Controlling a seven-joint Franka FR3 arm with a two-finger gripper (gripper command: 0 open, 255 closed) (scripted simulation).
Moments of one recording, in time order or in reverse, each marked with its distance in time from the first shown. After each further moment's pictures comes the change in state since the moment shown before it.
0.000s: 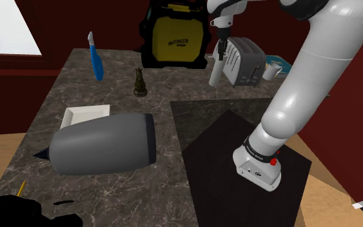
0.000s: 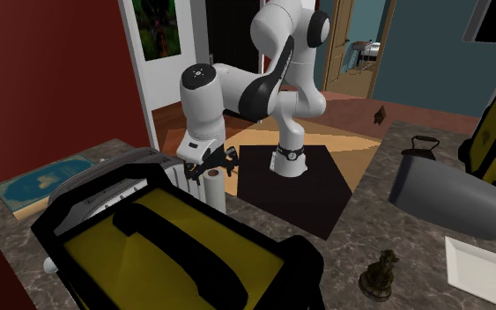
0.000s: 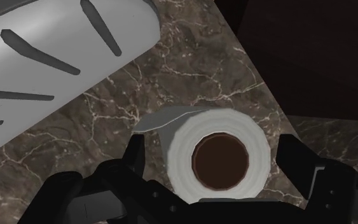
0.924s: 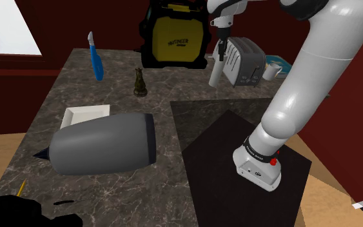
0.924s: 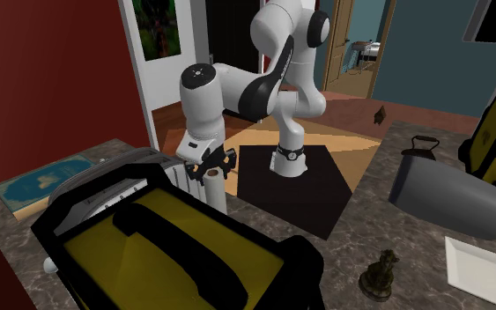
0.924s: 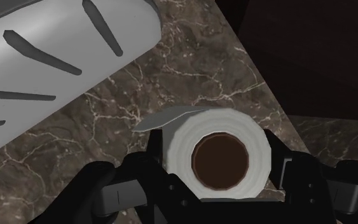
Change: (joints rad) arm -0.001 0.000 -0.001 0.000 -0.001 0.002 0.000
